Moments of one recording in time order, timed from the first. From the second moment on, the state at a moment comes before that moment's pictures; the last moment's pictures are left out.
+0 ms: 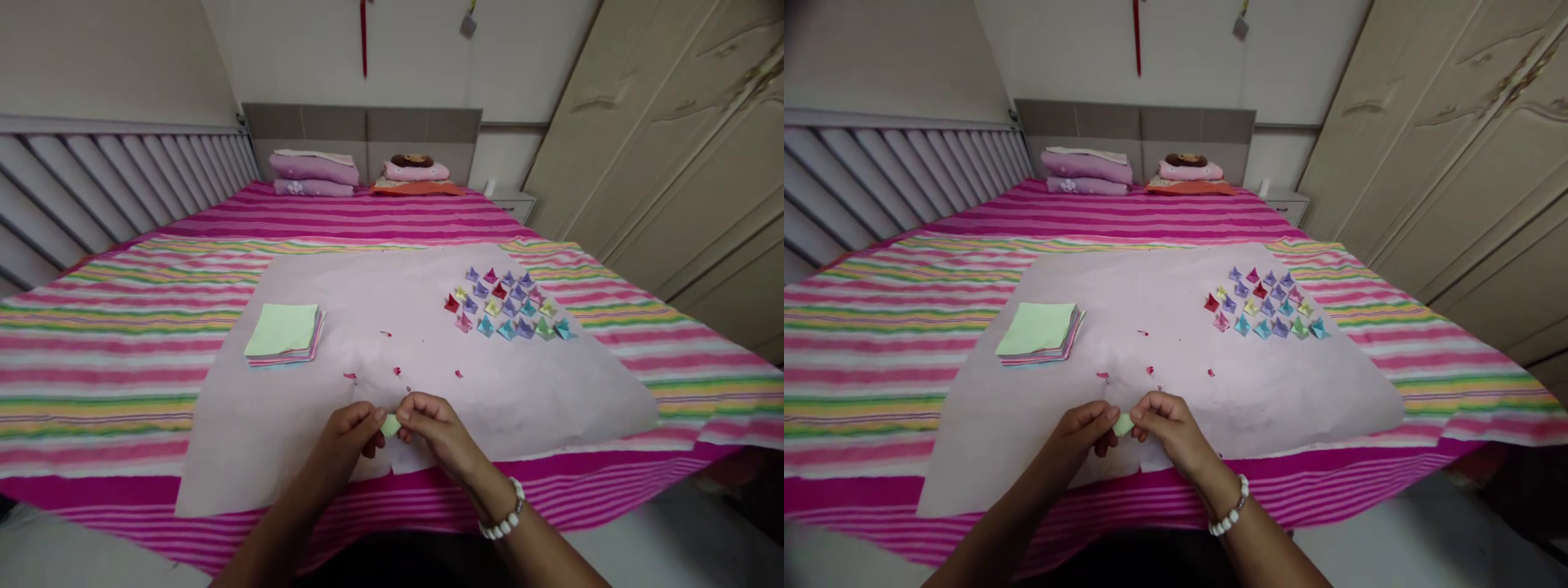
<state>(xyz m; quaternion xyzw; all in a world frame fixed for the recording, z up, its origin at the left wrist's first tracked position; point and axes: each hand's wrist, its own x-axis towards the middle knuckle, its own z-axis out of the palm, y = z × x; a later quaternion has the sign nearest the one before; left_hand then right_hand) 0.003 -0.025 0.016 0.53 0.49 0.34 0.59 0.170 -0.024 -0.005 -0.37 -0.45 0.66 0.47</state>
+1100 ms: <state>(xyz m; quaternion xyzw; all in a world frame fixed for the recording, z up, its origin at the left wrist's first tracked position) 0.009 0.066 -0.017 0.70 0.47 0.40 0.35 0.180 0.044 -0.025 -0.48 -0.46 0.52 0.53</state>
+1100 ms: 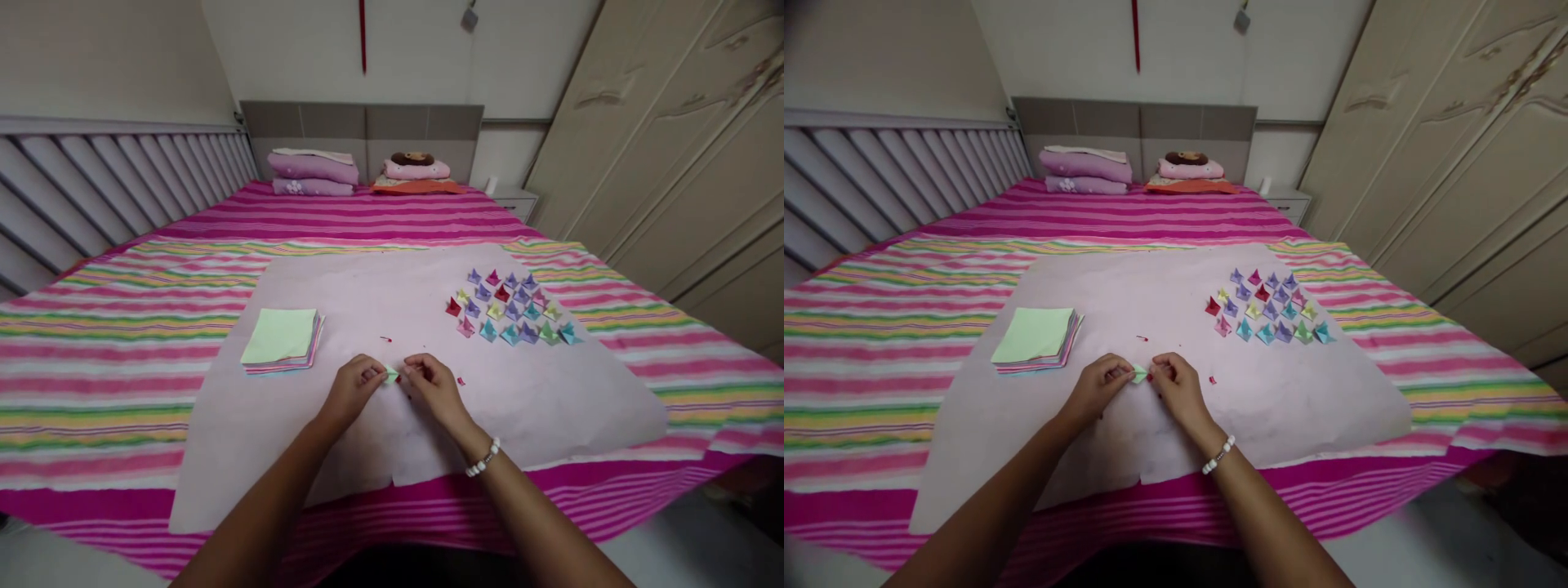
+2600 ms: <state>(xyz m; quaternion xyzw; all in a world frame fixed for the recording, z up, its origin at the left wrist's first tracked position) 0.030 0.073 -0.065 0.69 0.50 0.46 0.25 0.166 0.074 -0.074 -0.46 -0.61 0.36 0.54</state>
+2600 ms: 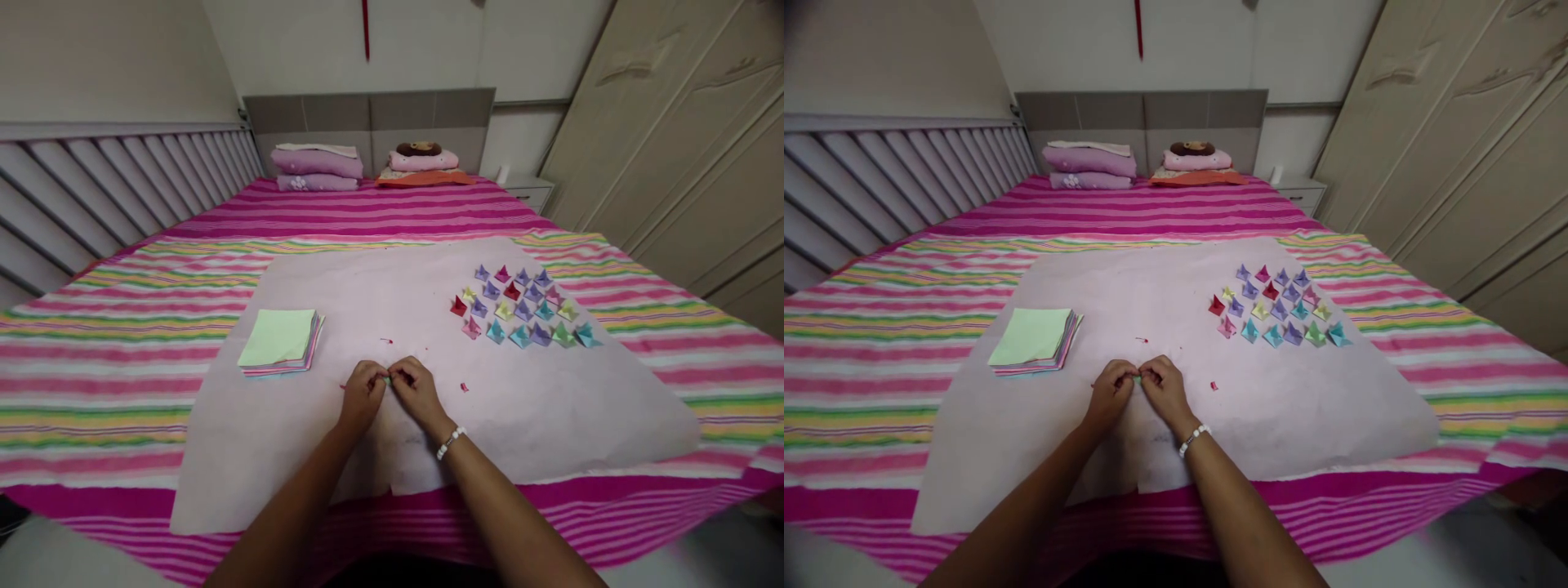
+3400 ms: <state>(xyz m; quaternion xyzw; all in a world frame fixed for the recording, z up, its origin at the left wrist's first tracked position) 0.037 0.069 -0.056 0.71 0.53 0.42 0.17 0.164 0.071 -0.073 -0.48 -0.59 0.32 0.57</state>
